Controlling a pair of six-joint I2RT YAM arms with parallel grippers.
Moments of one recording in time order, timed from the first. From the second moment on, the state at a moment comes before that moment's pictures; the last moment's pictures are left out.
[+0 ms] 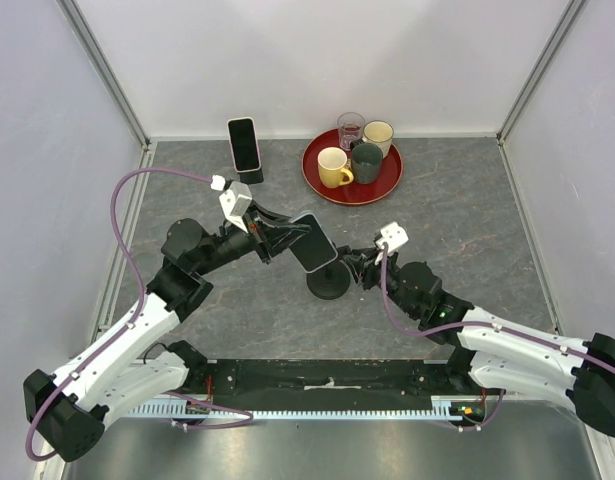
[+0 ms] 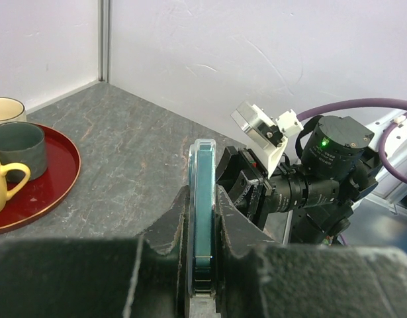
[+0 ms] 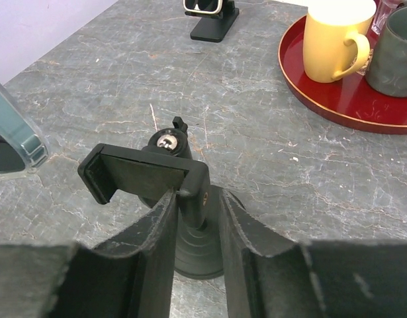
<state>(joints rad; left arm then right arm) -0.62 0.87 0.74 0.34 0.51 -0.33 0.93 0.93 0.41 0.41 0.29 0.19</state>
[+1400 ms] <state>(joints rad) -0.70 1.38 0.98 0.53 1.10 -0.15 0.66 1.07 0.55 0.32 -0.35 0.10</state>
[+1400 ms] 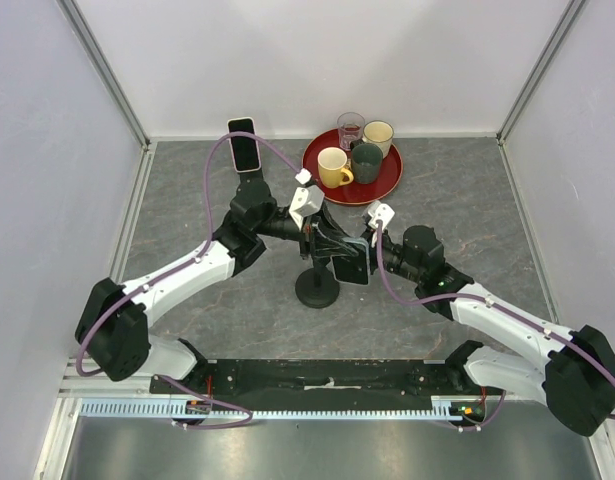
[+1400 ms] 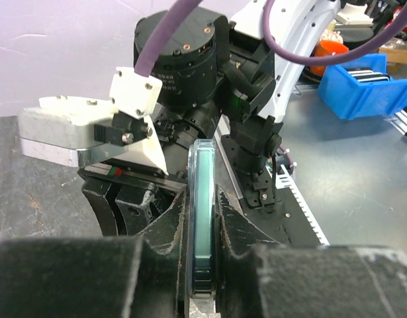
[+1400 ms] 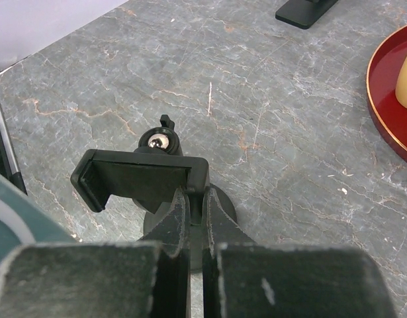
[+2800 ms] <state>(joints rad) -0.66 1.33 0.90 0.29 0.75 -0.21 0.75 0.98 0.41 0.48 -0.06 0.18</state>
